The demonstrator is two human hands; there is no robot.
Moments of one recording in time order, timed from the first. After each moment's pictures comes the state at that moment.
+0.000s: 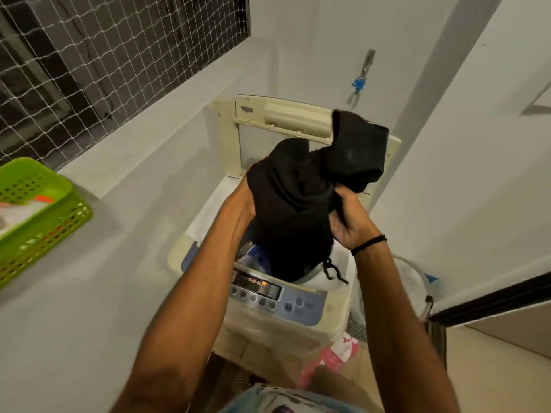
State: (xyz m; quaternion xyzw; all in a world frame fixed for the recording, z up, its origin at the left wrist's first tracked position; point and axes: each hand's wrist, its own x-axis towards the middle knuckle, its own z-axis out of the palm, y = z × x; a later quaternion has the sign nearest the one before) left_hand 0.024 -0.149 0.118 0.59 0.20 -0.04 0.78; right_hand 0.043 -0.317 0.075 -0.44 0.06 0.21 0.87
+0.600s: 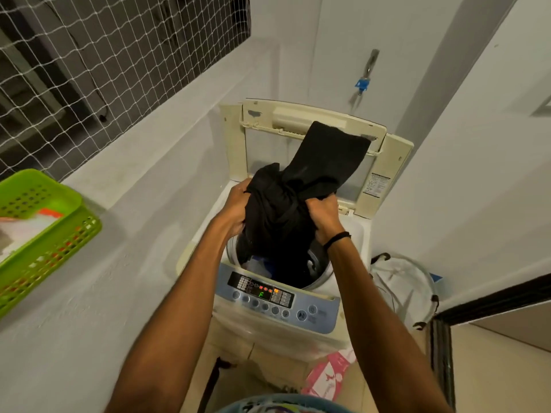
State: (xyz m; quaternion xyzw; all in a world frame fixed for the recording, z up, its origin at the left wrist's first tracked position) left_hand 0.048 -0.073 0.054 0.65 0.18 -0.02 0.74; right_hand 0.081 -0.244 0.027 -0.66 0.10 0.04 0.75
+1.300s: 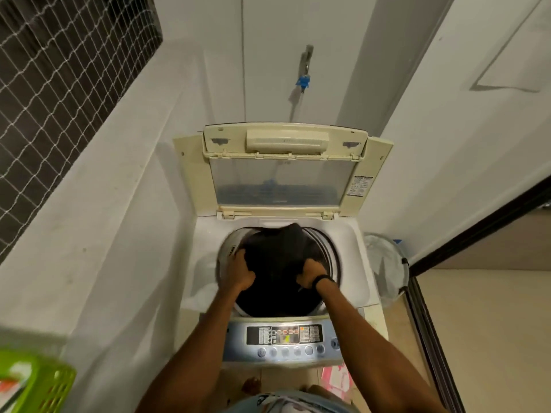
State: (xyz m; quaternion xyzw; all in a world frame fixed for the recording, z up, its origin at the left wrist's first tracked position) left_hand 0.125 -0.009 -0.139 0.93 0.03 -0.21 0.31; right_hand 0.093 -0.218 -0.119 -0.93 0.14 0.26 0.23
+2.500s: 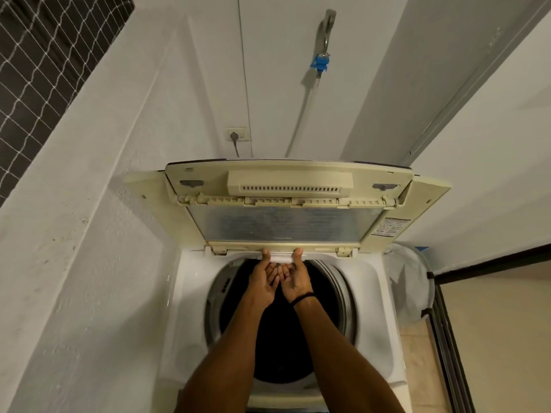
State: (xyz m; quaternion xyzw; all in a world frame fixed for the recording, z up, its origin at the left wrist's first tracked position) left_hand 0.260 -0.114 -0.216 0.41 0.40 -0.25 0.78; right_hand 0.249 -0.196 -0.226 -0.25 0.43 0.08 0.86
